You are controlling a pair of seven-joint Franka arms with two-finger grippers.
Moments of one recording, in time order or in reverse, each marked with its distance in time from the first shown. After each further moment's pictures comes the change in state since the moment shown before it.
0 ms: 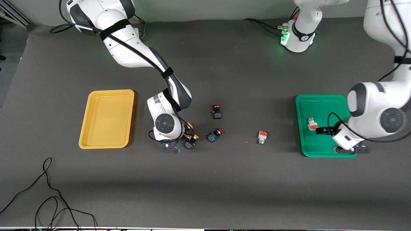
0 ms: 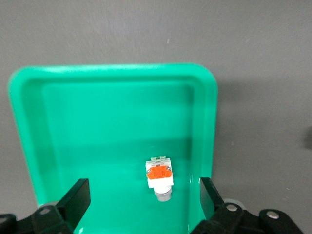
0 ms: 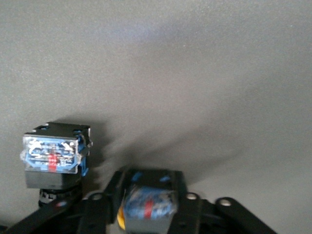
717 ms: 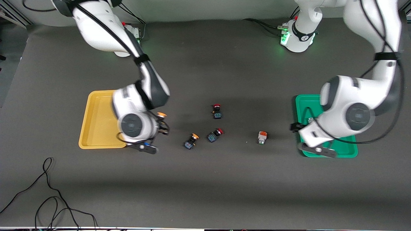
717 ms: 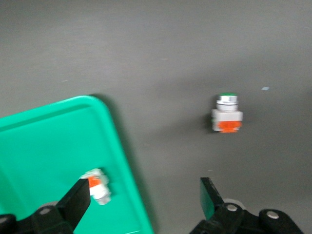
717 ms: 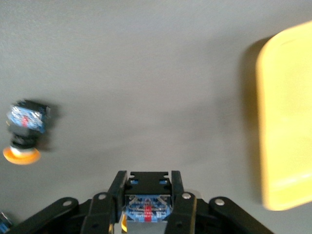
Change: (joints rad) left arm -0.224 0.008 -0.044 0.099 -0.006 -0.077 -0.006; right arm -0.005 -0.233 -0.198 0.011 -0.001 -0.418 -0.448
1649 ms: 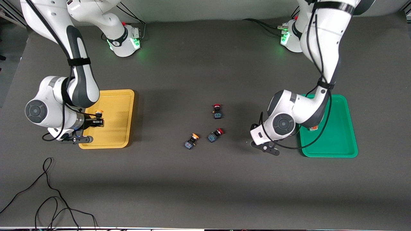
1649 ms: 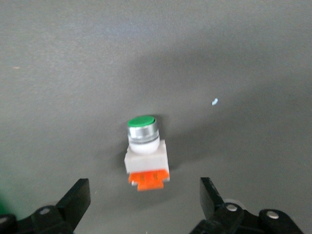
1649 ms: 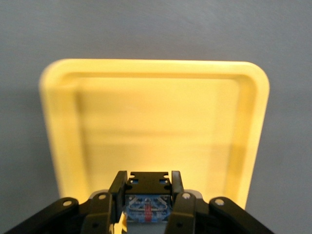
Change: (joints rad) left arm -0.155 0.252 -0.005 -0.009 0.001 0.233 -0.091; right arm -0.038 -0.229 -0.354 -0.589 0.000 0.432 -0.722
